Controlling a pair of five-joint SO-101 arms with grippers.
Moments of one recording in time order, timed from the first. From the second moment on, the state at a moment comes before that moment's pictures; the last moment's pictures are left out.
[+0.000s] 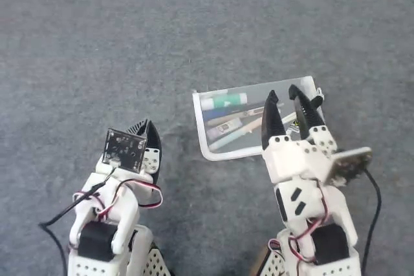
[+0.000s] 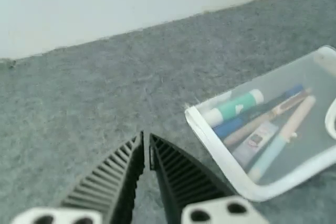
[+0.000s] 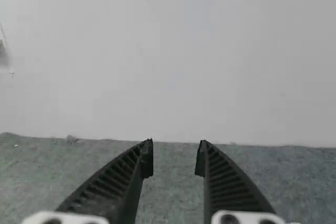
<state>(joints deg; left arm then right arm) 4.8 -103.3 80.0 62.4 -3.2 -17.1 -103.3 78.0 31.5 -9.0</state>
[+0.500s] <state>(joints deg) 4.8 -103.3 97.0 46.1 -3.2 -6.3 -103.0 94.2 31.5 -9.0</state>
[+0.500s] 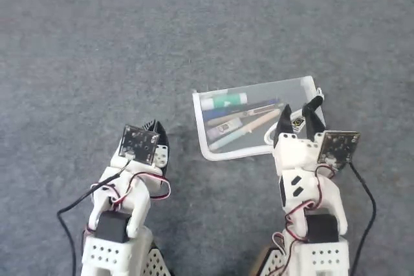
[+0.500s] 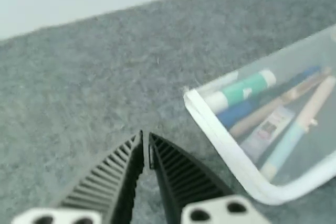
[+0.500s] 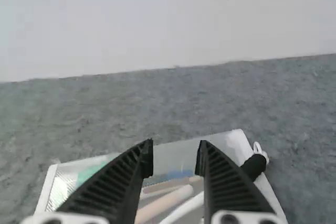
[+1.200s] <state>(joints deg) 4.8 -103.3 96.9 48.9 -3.2 -5.3 -103.1 95.3 59.2 -9.0</state>
